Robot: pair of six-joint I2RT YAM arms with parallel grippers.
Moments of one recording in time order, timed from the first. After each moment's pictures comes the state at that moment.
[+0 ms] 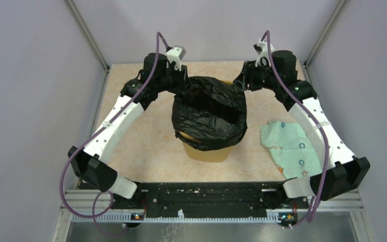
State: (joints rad) left arm -0.49 1.48 1.59 -0.58 0.19 -0.19; right arm 0.33 1.36 1.48 -0.55 -0.28 0.19
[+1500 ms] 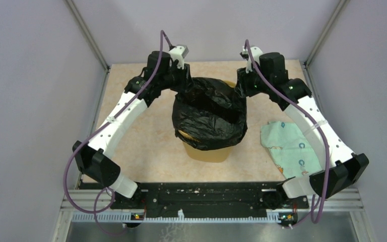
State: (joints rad) left arm -0.49 1.54 1.62 -0.57 0.21 -0.19; right arm 0.44 1.39 1.56 -0.73 -0.10 0.01
